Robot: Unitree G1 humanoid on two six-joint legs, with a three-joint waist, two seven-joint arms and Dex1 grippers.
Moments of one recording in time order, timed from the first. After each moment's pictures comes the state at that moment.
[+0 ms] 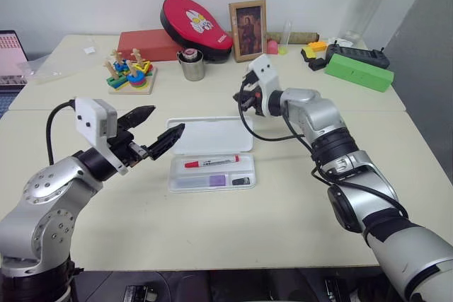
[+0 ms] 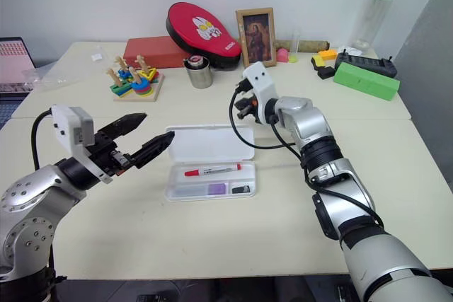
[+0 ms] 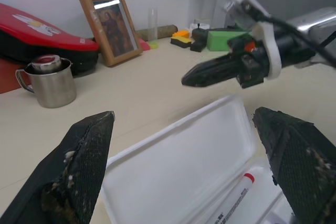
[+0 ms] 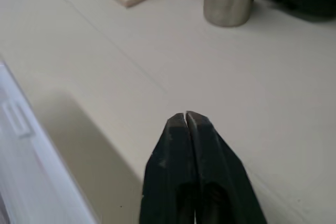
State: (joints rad) left arm -0.09 0.66 0.43 -0.54 -0.75 0.63 -0.60; right arm -1.15 -0.15 0.20 0.74 0.13 0.50 0.70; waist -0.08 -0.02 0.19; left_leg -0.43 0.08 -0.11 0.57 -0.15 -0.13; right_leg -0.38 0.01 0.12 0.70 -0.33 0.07
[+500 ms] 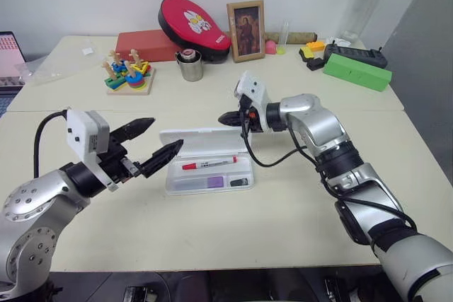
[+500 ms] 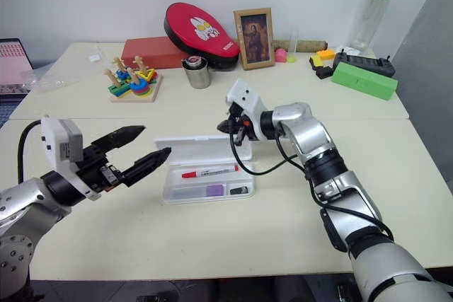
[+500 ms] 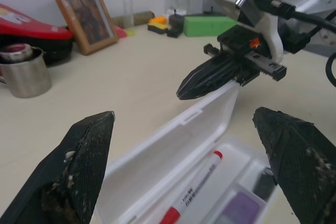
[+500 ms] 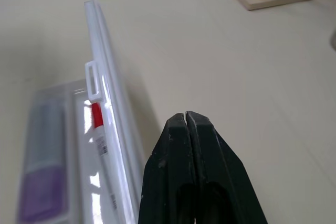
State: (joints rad) left arm 0.04 0.77 0.47 -0.61 -0.83 0.65 -0.68; right arm -0.95 -0.26 0.34 0.34 0.12 0.47 1.08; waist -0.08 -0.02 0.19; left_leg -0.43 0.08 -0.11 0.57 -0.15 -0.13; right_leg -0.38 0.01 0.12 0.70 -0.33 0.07
